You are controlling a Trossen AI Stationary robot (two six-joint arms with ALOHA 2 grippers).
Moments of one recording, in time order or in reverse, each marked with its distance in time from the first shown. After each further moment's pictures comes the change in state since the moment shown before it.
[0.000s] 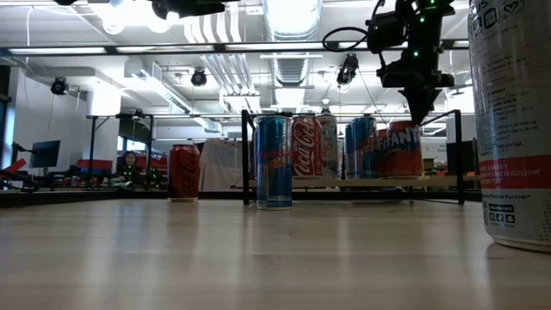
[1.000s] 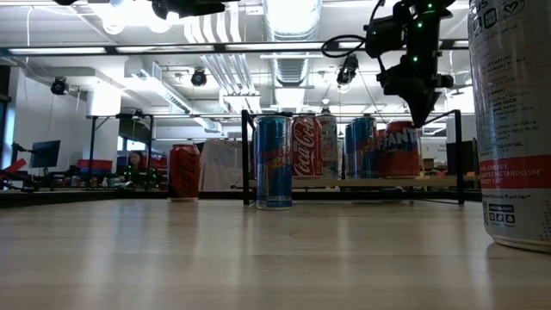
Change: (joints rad) left arm 0.000 0.000 0.000 0.000 0.000 0.000; right arm -0.002 0.019 -0.011 0.006 0.067 -0.017
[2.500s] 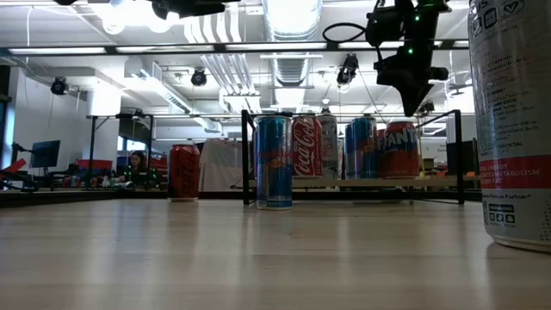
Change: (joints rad) left arm 0.000 0.000 0.000 -0.003 0.000 0.000; right arm -0.056 -0.011 0.079 0.043 0.023 -0.042
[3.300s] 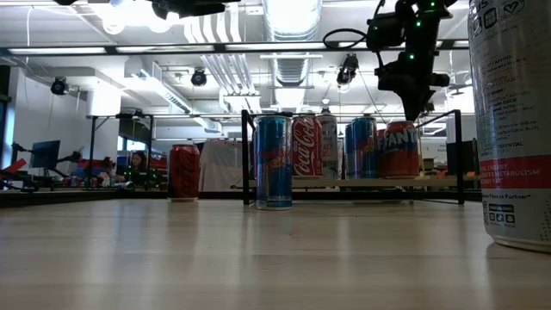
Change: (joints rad) left arm 0.000 0.000 0.000 0.000 0.000 0.004; right arm 0.000 0.000 -0.056 0.031 -0.034 0.010
